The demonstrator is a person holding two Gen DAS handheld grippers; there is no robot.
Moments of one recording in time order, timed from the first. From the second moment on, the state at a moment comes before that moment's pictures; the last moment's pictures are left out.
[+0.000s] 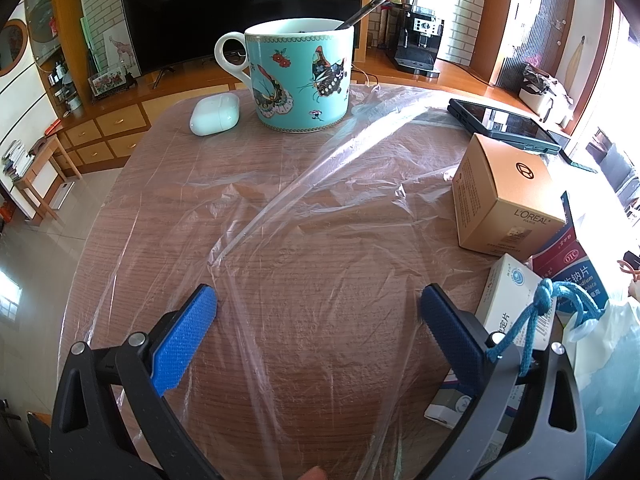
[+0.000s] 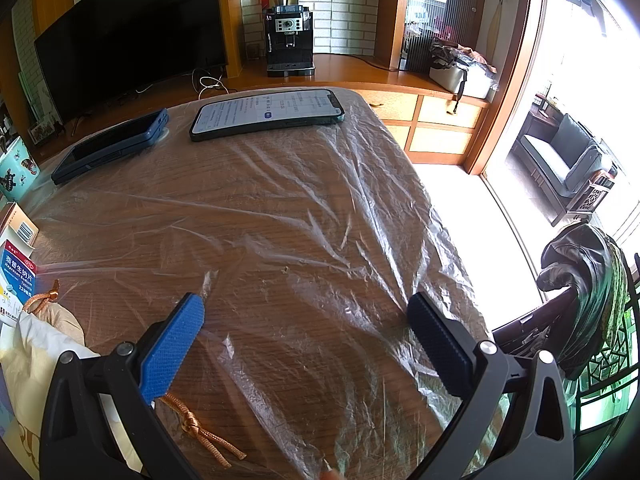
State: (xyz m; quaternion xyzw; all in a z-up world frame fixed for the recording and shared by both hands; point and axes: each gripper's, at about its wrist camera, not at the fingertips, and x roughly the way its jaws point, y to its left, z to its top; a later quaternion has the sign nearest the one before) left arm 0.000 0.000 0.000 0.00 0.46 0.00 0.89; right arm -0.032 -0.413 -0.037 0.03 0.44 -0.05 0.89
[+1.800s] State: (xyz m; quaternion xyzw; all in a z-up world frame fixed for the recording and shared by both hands) left arm -0.068 -0.051 0.029 -0.03 0.48 -0.22 0.85; right arm -0.119 -0.341 -0.012 0.15 0.44 0.14 0.87
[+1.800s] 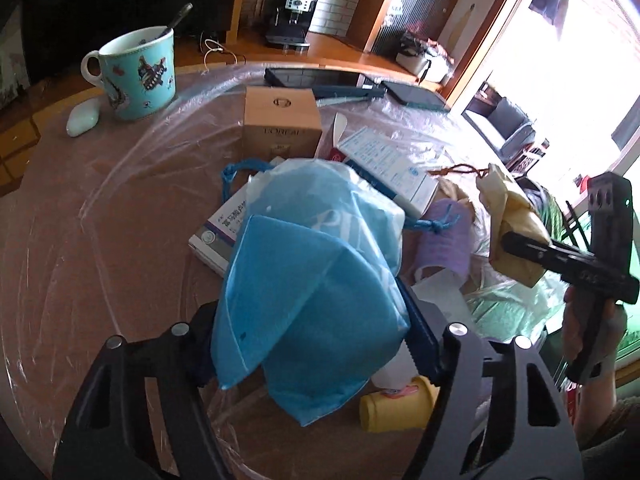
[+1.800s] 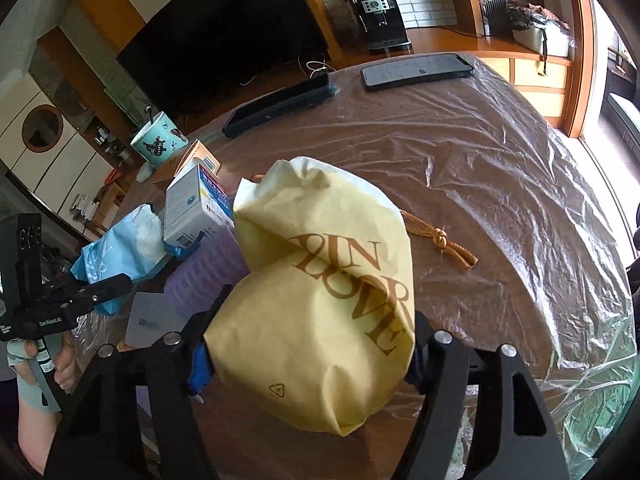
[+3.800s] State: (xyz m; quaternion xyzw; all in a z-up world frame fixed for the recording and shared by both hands) left arm -0.261 -0.084 0.060 0.02 0.37 -0.25 0.90; right arm -0.299 -0.297 0.024 0.01 0.37 0.24 0.90
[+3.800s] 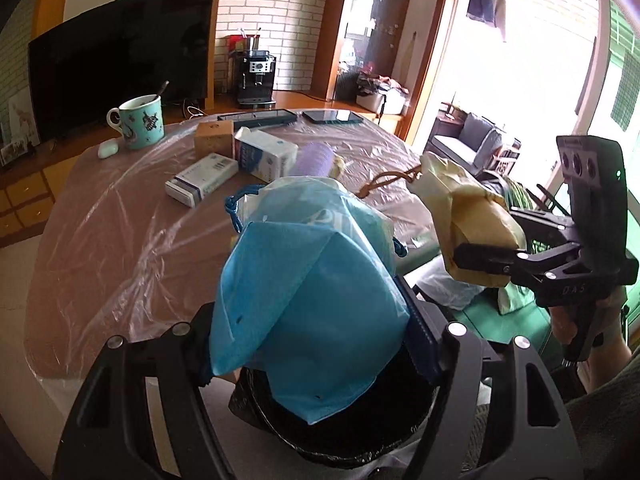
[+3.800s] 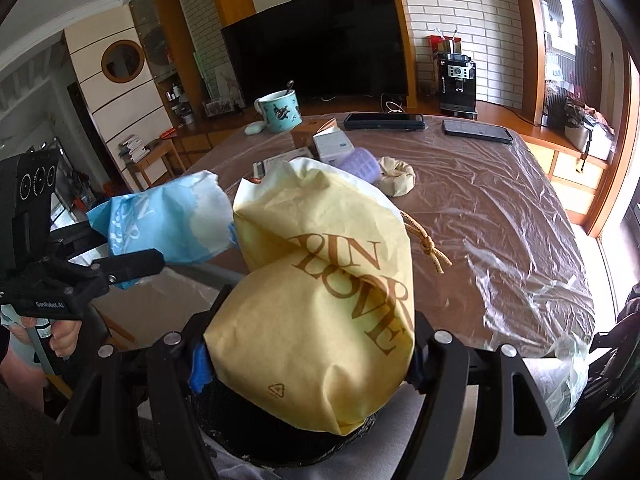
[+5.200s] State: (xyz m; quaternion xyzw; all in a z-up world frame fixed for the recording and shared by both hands) left arm -0.270 -0.101 -0.045 0.01 0.48 -0.27 0.83; right arm -0.318 -0.270 -0.074 -0.01 0.49 0.25 0.84
